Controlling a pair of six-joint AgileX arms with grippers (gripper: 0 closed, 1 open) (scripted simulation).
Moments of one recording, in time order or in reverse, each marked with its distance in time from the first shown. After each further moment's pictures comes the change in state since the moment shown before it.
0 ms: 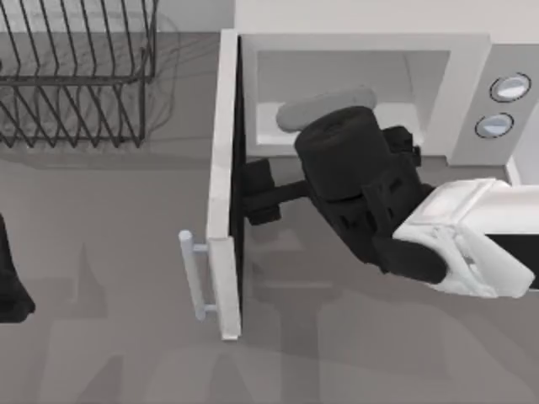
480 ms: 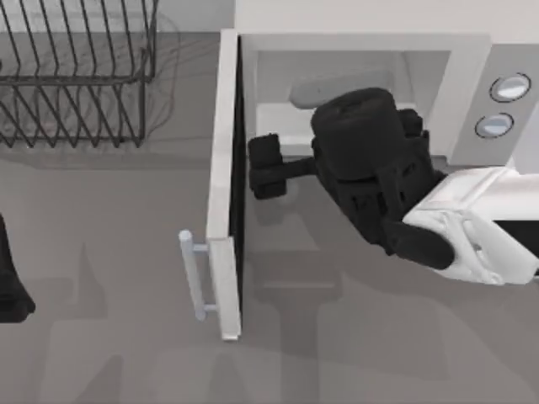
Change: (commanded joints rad) left arm 0.000 0.000 0.000 0.000 0.000 0.000; right arm -0.043 0.003 0.010 0.072 -0.010 -0.003
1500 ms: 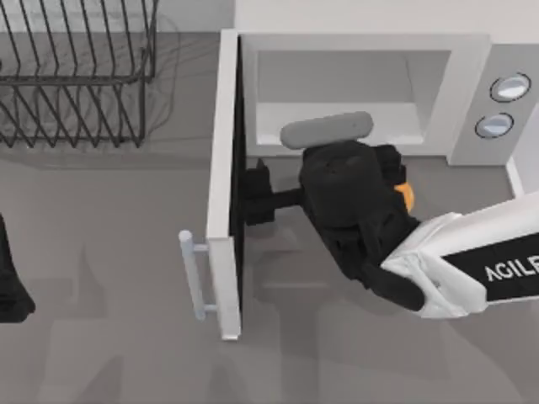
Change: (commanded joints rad) left arm 0.000 0.000 0.000 0.000 0.000 0.000; right arm 0.002 0.183 -0.066 0.337 0.013 -0.002
